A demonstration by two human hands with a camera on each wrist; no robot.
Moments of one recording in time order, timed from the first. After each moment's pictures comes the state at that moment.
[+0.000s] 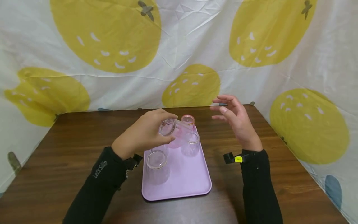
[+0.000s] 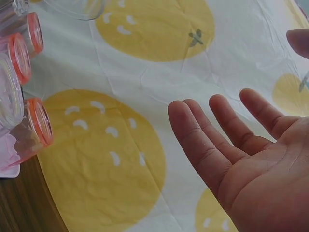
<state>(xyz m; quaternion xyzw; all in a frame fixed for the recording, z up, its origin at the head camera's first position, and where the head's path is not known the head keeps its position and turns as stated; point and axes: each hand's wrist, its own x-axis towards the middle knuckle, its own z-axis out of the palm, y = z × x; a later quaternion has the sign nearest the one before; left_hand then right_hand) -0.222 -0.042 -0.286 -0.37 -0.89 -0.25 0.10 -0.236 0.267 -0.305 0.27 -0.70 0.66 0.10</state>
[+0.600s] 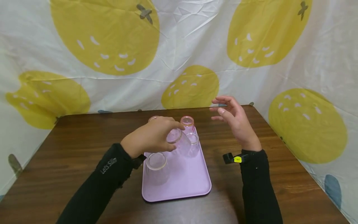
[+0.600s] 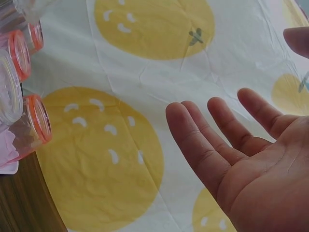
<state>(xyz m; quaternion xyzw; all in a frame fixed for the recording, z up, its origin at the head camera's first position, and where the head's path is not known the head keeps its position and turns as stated) -0.222 -0.022 -0.281 -0.42 -0.90 -0.14 0.04 -0.235 0.269 -0.305 0.27 -0.71 0.64 0.10</state>
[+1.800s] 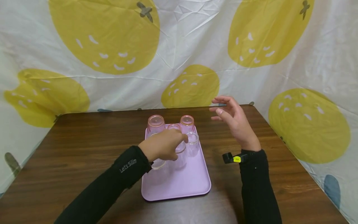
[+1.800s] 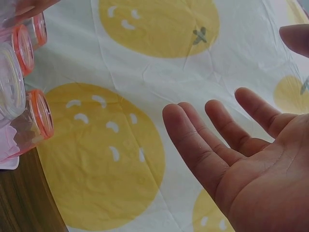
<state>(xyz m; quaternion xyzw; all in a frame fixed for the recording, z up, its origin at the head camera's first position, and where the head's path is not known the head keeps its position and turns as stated) -0.226 0.010 -0.319 -0.38 -0.92 -0.07 -0.06 -0.235 0.269 -0.305 0.27 -0.74 0.61 0.10</state>
